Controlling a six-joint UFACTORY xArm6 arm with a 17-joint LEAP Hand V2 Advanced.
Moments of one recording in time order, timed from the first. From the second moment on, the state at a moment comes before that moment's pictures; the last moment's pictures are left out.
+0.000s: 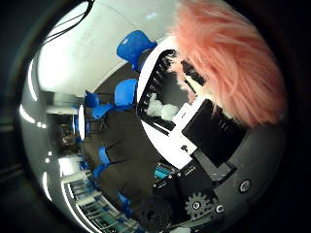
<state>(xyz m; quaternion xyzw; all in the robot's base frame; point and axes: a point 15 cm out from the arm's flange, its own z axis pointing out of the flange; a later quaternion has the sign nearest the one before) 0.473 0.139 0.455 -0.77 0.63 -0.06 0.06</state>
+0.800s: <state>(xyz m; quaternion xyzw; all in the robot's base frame) 0.495 0.177 0.383 -0.80 0.60 0.00 0.03</state>
